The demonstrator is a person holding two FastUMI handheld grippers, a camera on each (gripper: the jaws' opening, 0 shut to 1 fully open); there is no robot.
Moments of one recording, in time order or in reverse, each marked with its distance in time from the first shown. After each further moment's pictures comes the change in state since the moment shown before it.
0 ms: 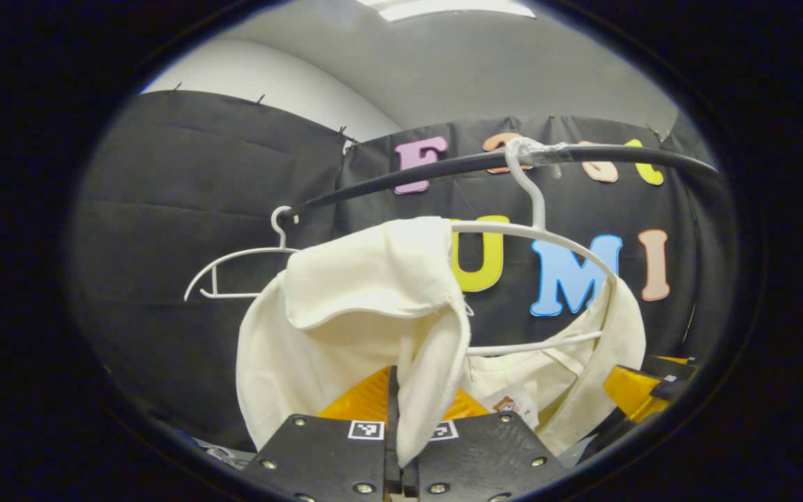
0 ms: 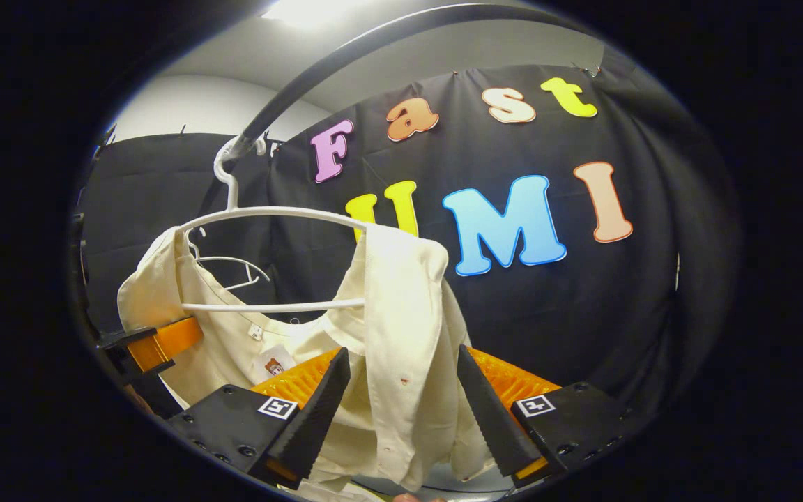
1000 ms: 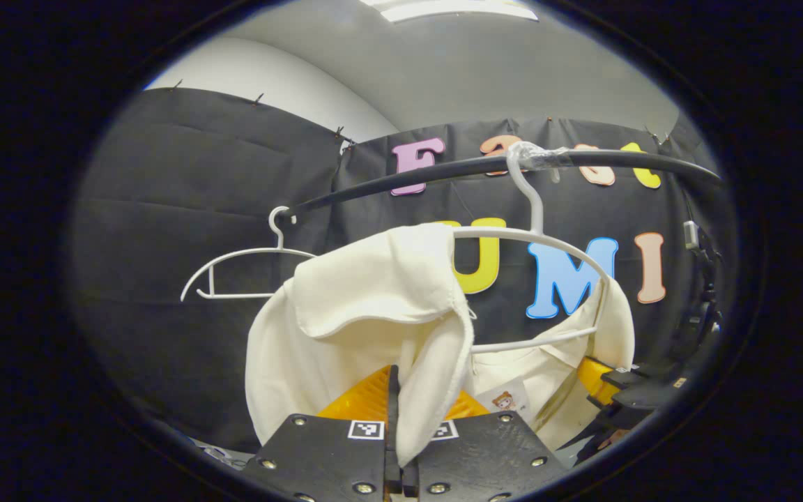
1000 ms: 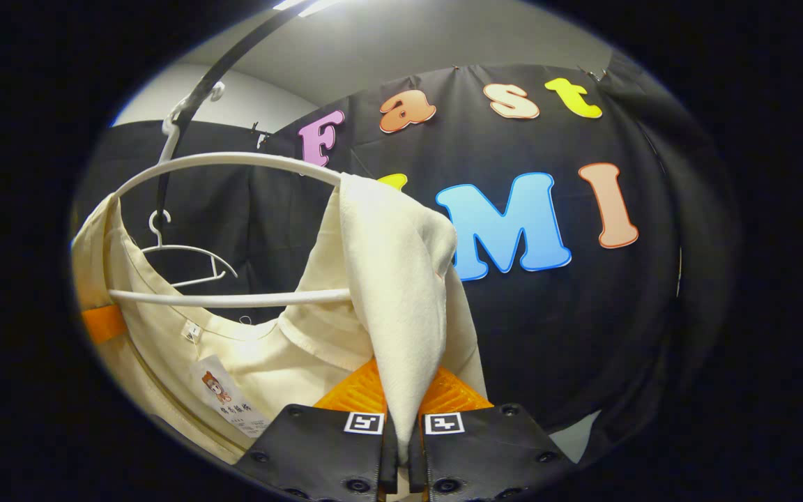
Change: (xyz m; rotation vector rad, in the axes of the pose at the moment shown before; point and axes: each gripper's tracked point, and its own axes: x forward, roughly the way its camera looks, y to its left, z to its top) left arm -0.002 0.005 0.003 -0.001 -0.017 -0.019; right arm 0.079 -0.021 -0.011 -0.018 -0.002 -0.044
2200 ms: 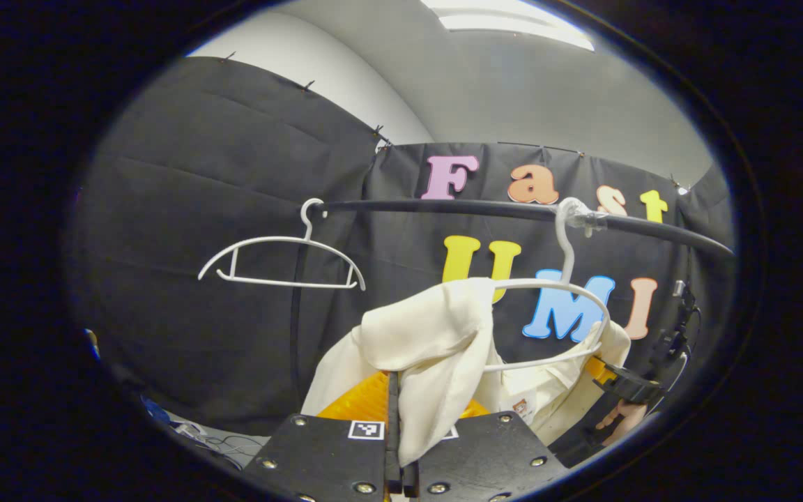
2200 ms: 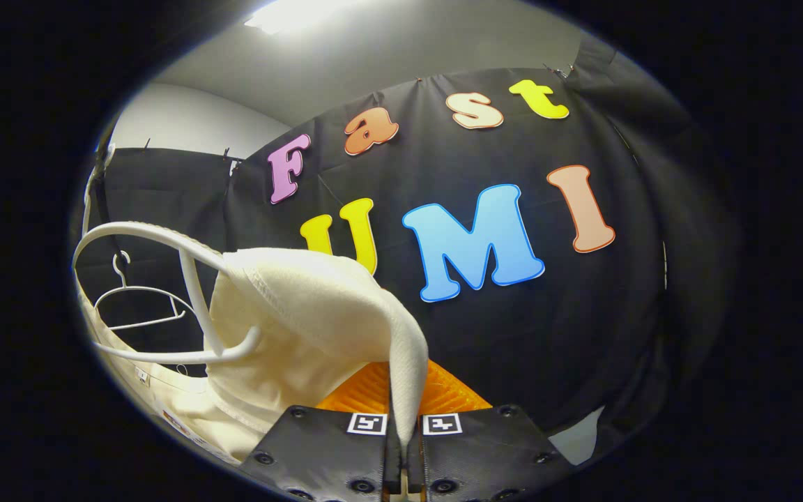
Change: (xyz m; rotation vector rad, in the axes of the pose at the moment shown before) left arm -0.028 0.036 0.035 -0.171 -0.006 0.024; right arm -0.008 -0.050 0.045 0.068 -0.101 -0.094
